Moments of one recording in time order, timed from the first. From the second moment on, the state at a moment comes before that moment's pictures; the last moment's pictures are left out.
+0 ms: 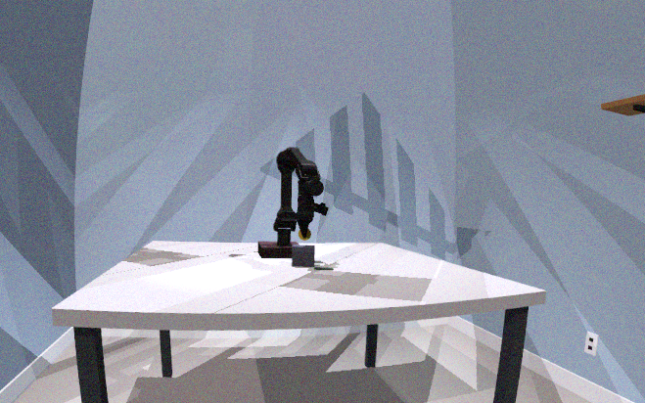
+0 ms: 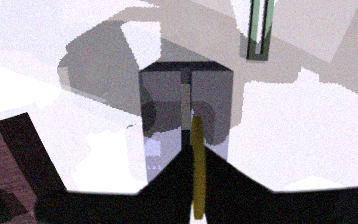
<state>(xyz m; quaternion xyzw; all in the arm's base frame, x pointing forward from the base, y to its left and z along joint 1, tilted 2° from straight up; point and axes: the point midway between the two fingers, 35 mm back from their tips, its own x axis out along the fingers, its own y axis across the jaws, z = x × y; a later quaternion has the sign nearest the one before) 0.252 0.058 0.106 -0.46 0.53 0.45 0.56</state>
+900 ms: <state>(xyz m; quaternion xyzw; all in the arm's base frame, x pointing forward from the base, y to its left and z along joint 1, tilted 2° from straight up) 0.248 0.056 0.105 -0.47 0.53 0.45 0.55</state>
